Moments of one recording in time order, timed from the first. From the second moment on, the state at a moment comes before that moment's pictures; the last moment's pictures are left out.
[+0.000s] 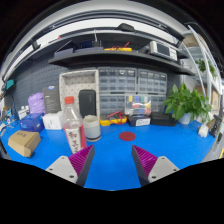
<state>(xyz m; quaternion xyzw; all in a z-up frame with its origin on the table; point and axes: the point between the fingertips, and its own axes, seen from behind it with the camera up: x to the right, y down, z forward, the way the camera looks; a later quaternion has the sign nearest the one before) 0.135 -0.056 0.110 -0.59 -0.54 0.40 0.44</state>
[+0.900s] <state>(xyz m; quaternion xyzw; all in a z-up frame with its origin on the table) 0.016 -0.192 0.081 -0.53 -0.59 0.46 0.40</state>
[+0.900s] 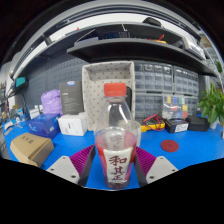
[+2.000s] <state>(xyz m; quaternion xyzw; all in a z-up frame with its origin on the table) -0.087 -0.301 0.122 -0.73 -0.32 0.61 0.03</state>
